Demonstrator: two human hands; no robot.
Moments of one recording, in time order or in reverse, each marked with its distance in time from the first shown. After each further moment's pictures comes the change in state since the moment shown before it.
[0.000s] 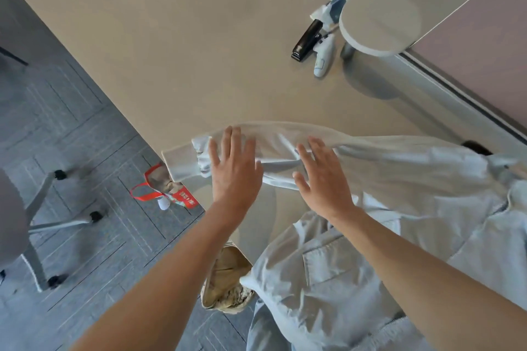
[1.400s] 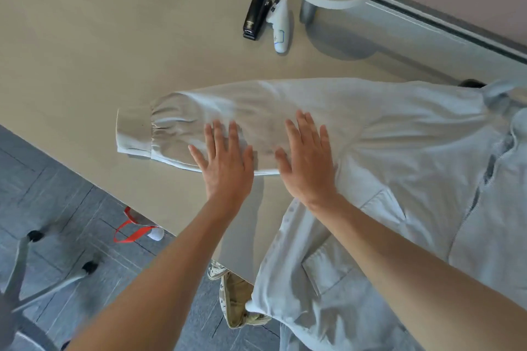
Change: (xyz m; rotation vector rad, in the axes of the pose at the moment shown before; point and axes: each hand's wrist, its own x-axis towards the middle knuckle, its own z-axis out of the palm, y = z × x) left_hand 0.062 -0.012 0.092 -0.077 -0.224 0.028; right_hand 0.041 -0.018 0.037 0.018 0.183 0.381
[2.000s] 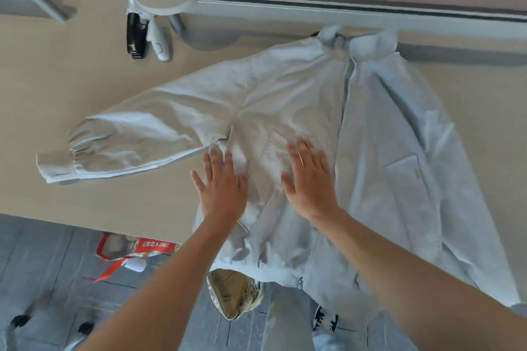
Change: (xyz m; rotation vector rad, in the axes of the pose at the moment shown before) left_hand -0.159 0.122 0.022 0.117 -0.214 0.300; right_hand -0.218 0.126 -0.078 -0.040 0.024 0.291
